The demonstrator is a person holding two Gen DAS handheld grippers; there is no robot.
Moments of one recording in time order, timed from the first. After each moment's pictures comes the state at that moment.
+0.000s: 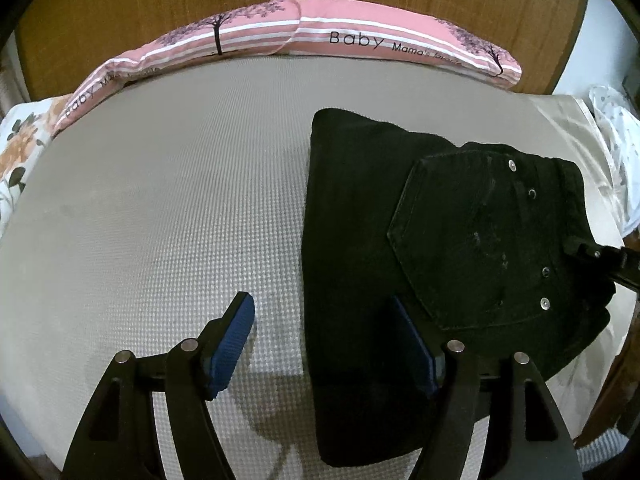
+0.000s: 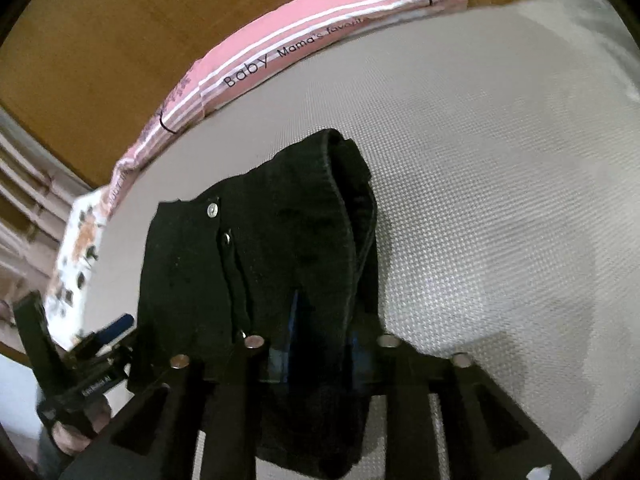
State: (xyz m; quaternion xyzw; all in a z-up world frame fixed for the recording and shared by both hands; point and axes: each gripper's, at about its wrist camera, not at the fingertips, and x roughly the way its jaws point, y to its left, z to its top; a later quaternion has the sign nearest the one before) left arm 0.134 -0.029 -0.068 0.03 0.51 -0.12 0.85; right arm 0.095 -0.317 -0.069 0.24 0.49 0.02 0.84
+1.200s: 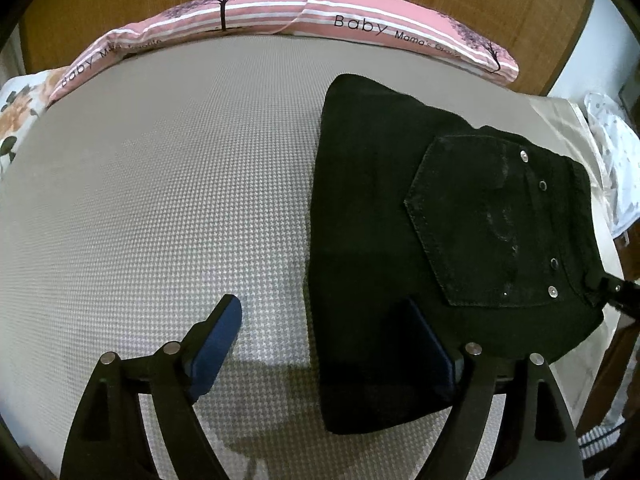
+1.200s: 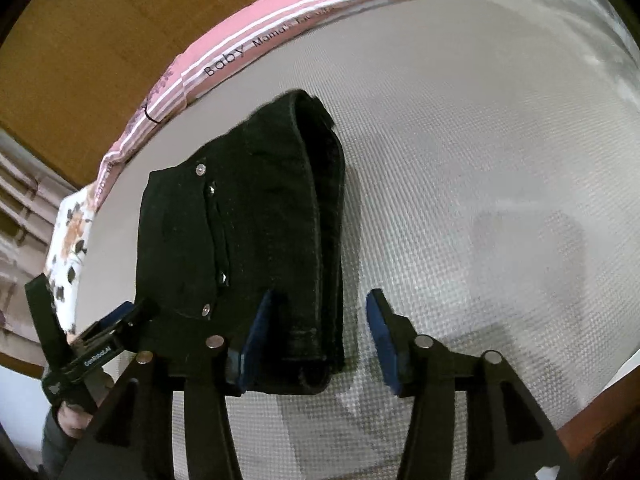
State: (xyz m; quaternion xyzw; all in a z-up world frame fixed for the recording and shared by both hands) left arm 0.119 -0.014 -0.078 0.00 0.53 -0.13 0.84; right arm 0.038 -0.312 -0.066 0.24 0.51 -0.01 0.83
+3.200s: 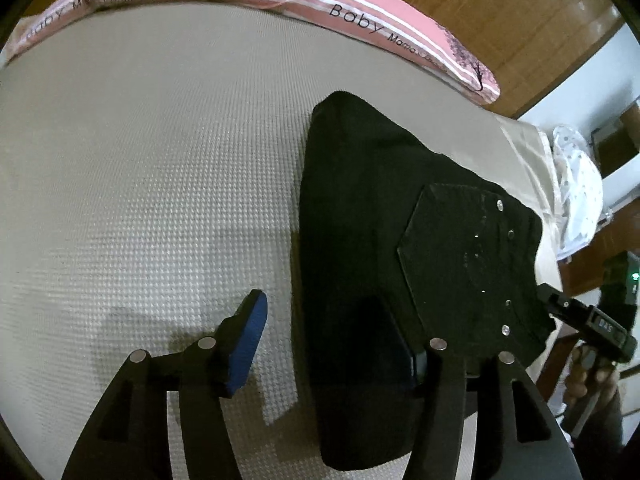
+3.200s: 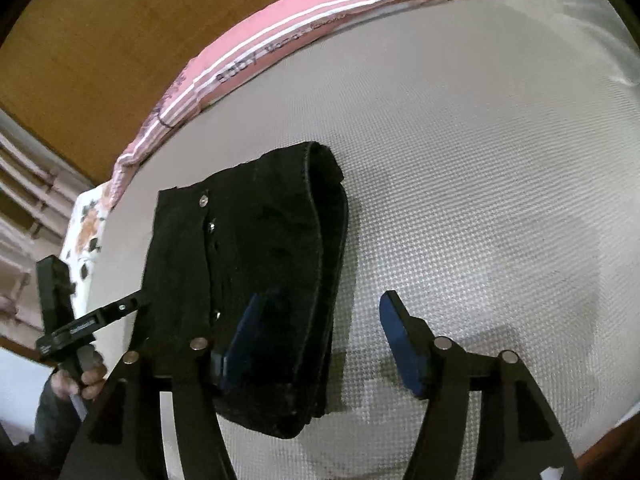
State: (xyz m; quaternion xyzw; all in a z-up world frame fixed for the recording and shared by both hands) left arm 0.168 0.008 -0.072 -0.11 0.57 -0.22 0.78; right arm 0.068 -0.339 -0.065 0.26 0.51 0.05 0.82
